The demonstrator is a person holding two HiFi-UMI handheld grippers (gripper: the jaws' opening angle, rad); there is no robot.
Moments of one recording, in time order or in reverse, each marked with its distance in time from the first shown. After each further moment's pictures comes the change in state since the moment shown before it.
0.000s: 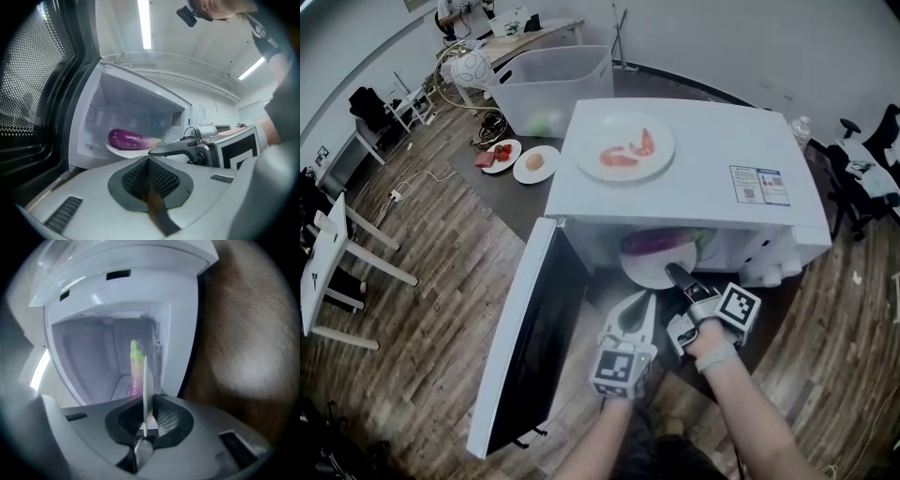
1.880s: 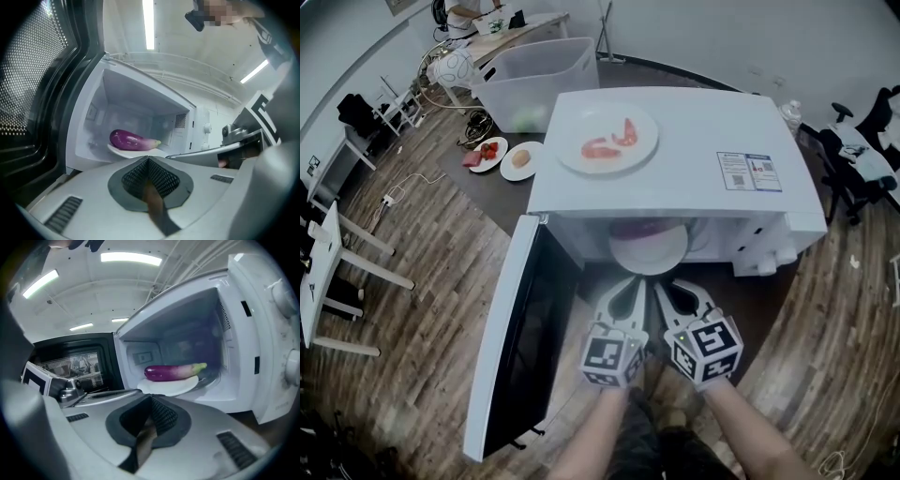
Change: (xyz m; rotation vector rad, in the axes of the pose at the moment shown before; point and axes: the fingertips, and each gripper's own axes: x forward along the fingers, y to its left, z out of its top) left arm 0.010 0.009 0.007 -0.040 -0.004 -0.002; right arm -0.031 0.024 -0.041 -1.378 0.152 -0.191
